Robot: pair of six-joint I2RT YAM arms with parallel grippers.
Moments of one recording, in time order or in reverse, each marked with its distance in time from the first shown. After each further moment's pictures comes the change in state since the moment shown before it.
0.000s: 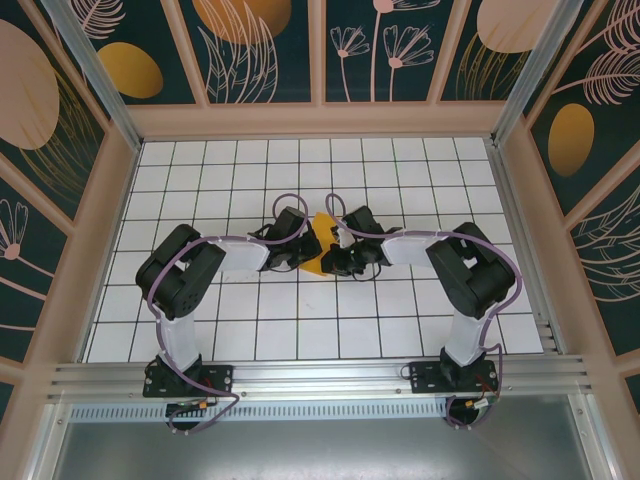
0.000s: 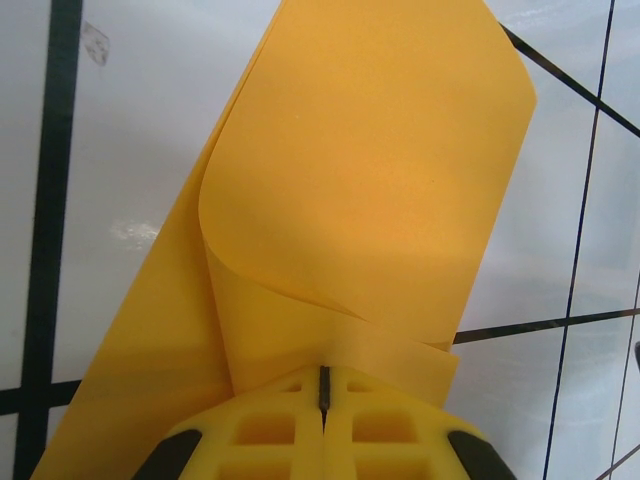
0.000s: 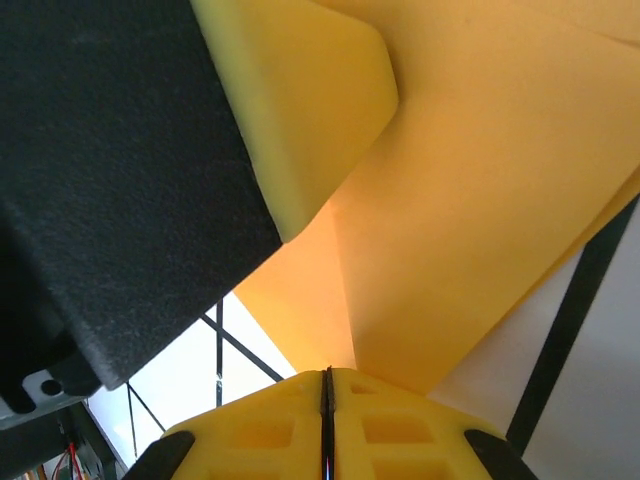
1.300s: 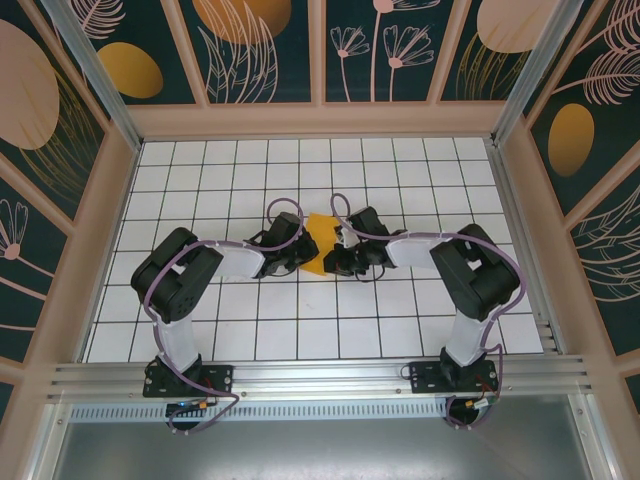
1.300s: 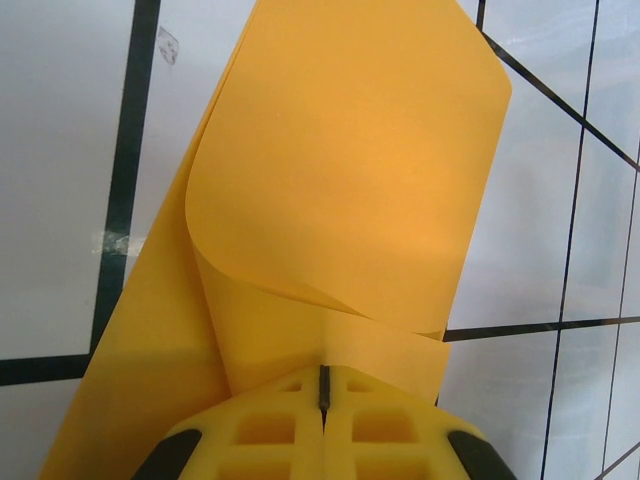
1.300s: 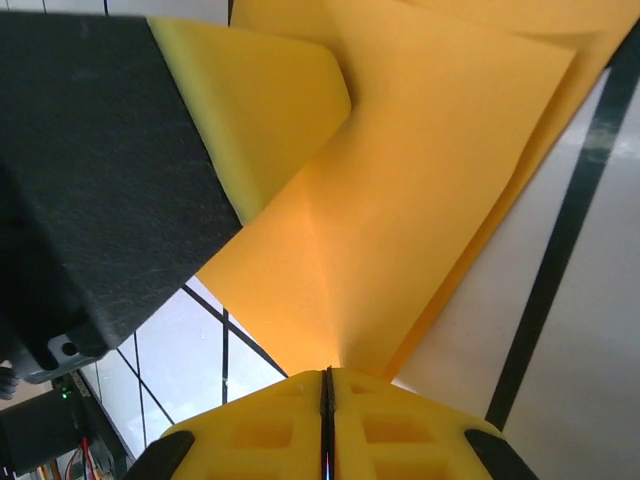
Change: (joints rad) left arm 0.000 -0.032 -0.088 0.110 -0.024 -0.034; right arm -0.026 -0.026 -0.044 0.049 -0.026 0.007
